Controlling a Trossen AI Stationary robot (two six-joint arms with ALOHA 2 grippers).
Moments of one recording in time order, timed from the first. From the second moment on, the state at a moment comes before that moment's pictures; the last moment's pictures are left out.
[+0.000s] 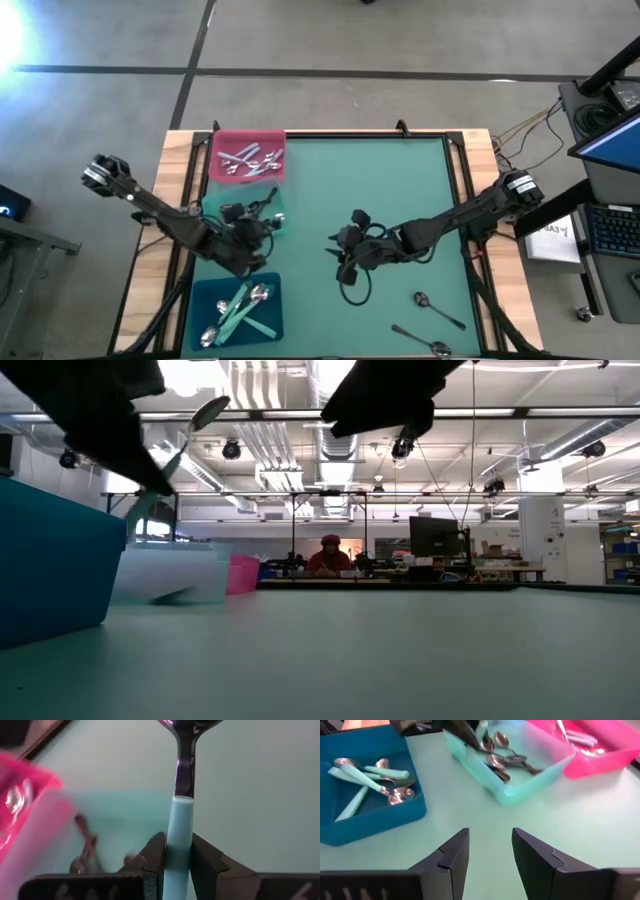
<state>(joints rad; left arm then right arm) -0.53 1.22 0.72 -0.59 -0.73 -0.76 0.35 1.64 1.16 -0.16 0.49 0.39</state>
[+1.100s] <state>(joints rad) -0.53 1.04 0.70 -1.06 -0.54 -0.99 0.43 1.64 1.16 -0.51 0.20 0.88</state>
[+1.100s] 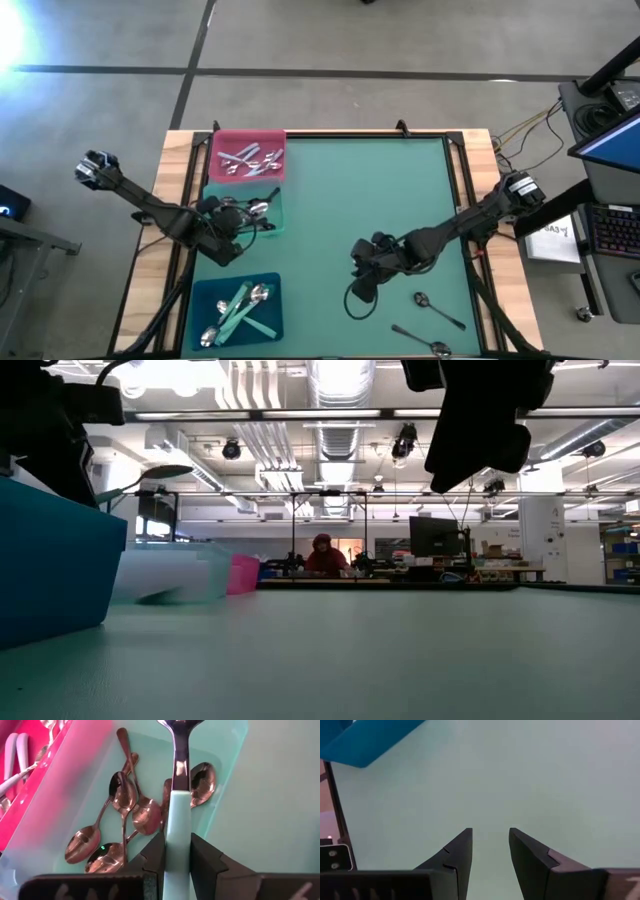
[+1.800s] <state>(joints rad) -0.79 1.17 0.75 -0.37 -0.19 -1.03 0.44 1.64 1.16 -0.51 0.15 0.89</state>
